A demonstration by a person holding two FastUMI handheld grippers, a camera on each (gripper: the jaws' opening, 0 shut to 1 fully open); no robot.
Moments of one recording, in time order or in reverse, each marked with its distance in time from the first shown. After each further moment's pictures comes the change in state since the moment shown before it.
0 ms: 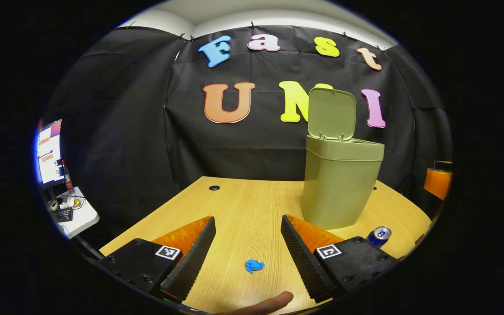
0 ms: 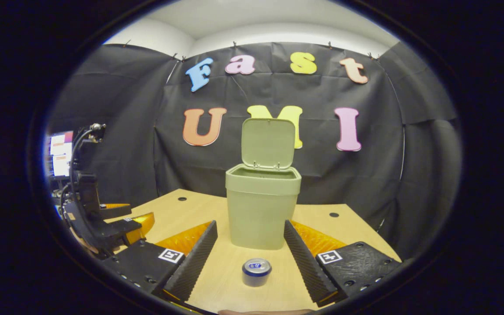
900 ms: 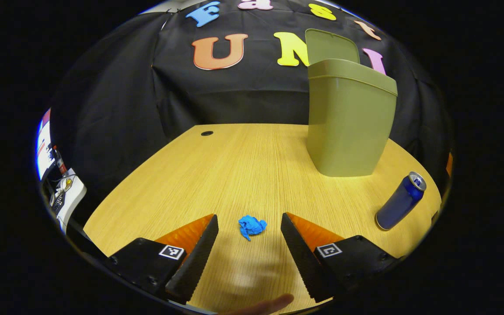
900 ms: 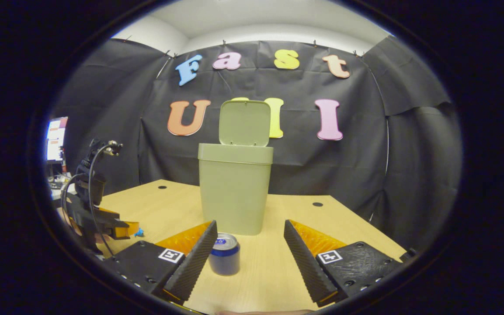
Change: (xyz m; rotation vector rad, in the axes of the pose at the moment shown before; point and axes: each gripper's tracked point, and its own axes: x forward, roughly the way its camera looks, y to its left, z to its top) left arm 0.034 -0.009 -0.133 0.032 0.325 -0.009; right arm 0.009 -0.048 -0.078 -0.012 -0.015 -0.077
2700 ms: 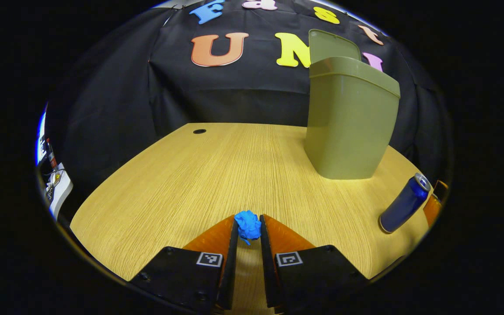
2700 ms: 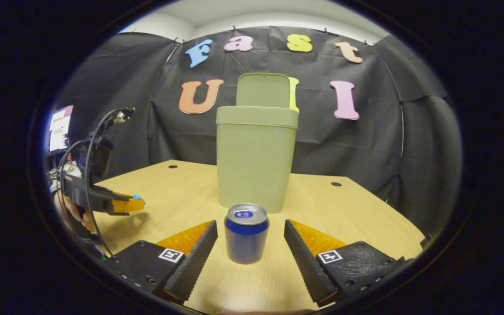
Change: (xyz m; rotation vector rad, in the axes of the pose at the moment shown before) left arm 0.006 -0.008 0.008 -0.023 -0.067 -0.065; right arm 0.028 0.039 -0.076 -0.019 0.116 0.040
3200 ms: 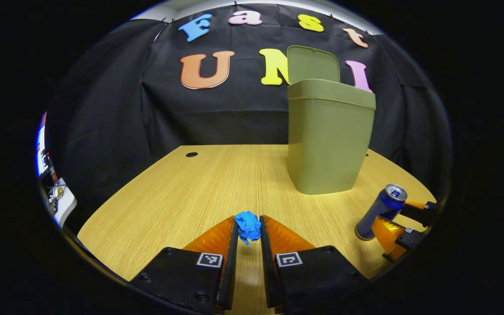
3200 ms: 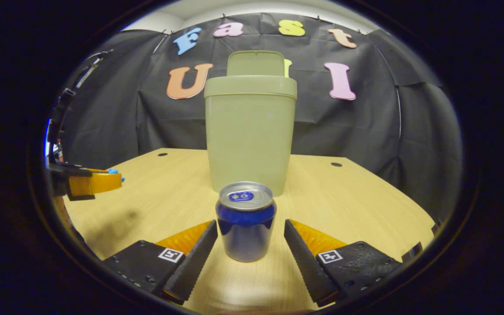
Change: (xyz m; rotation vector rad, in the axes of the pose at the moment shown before) left arm -0.023 -0.026 0.029 0.065 -0.101 -0.042; right arm 0.042 0.004 -0.039 0.053 0.131 -0.039
